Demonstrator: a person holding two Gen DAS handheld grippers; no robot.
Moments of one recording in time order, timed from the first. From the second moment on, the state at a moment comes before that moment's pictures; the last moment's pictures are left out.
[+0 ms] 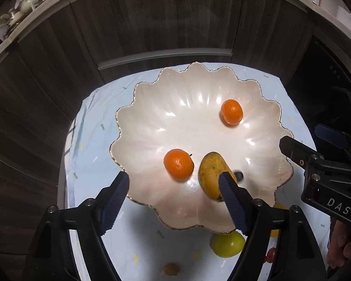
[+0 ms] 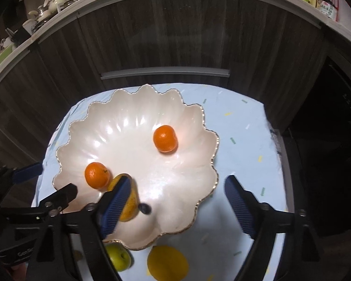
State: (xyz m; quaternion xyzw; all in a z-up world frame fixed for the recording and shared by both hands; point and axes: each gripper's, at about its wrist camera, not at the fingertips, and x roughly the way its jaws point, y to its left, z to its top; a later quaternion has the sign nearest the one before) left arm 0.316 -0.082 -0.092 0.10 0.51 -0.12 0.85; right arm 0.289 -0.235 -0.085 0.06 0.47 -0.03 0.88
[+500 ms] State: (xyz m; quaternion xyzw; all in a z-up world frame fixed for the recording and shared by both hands) left arm 0.281 -0.073 -0.067 0.10 0.49 -0.12 0.86; right arm 0.256 -0.232 -0.062 0.05 0.45 -0.05 0.89
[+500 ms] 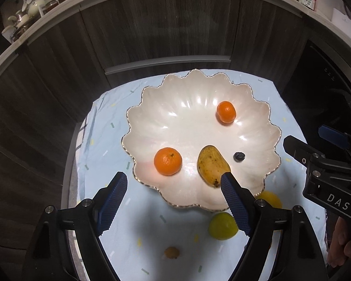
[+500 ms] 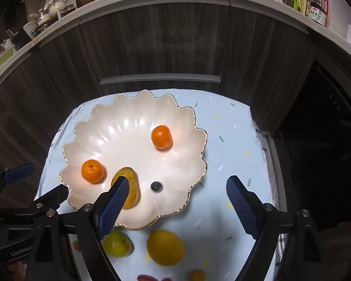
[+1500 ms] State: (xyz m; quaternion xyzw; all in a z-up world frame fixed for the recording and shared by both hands) left arm 0.222 -0.048 -0.071 0.11 0.48 -0.12 0.86; right arm 0.199 -0.210 -0.066 0.03 0.46 -0.05 0.89
